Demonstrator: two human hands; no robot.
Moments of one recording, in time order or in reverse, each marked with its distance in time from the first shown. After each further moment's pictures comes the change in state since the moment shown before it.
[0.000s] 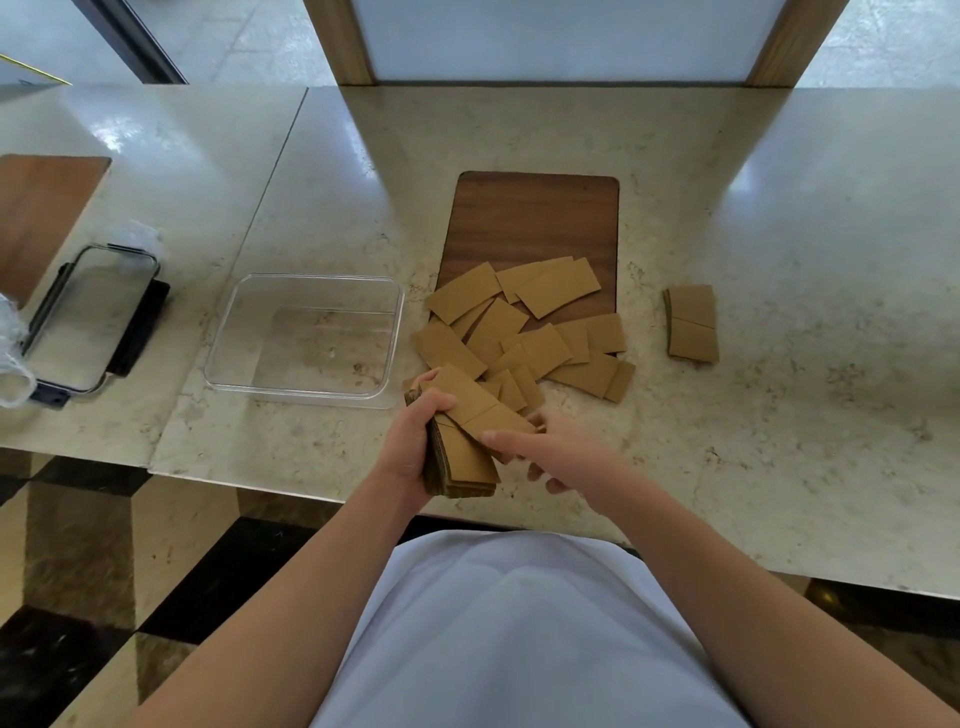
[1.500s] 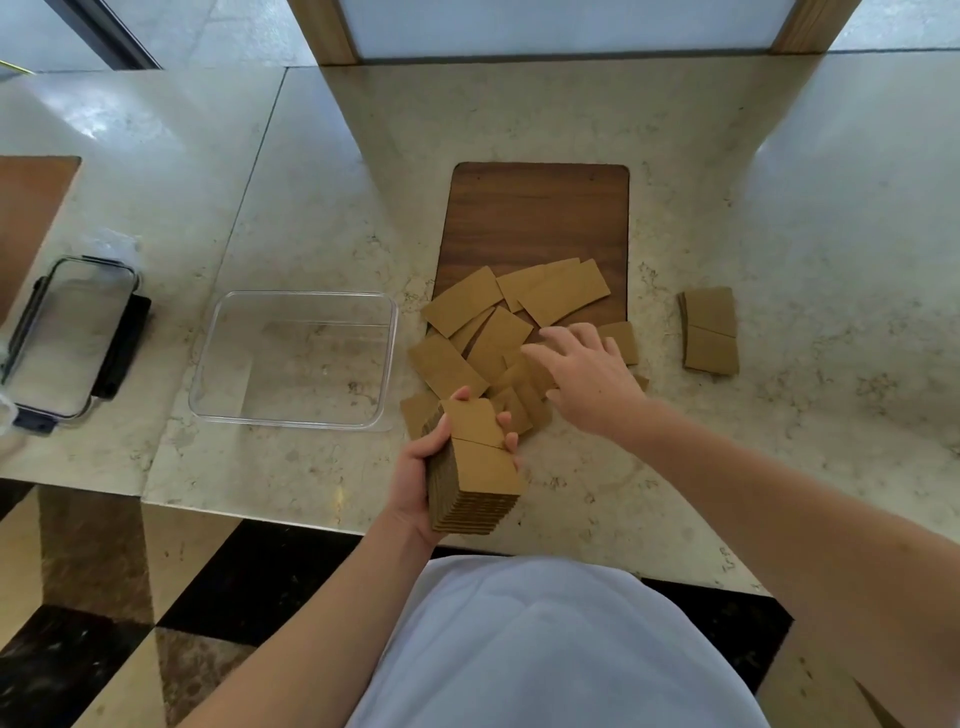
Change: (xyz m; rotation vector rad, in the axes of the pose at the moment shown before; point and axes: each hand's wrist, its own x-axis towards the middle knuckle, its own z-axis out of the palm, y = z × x) left_hand 0.025 -0.014 -0.004 -0.467 -0.263 -0.226; right_hand 0.105 -0.015 -0.072 -1.128 0.386 -0.533
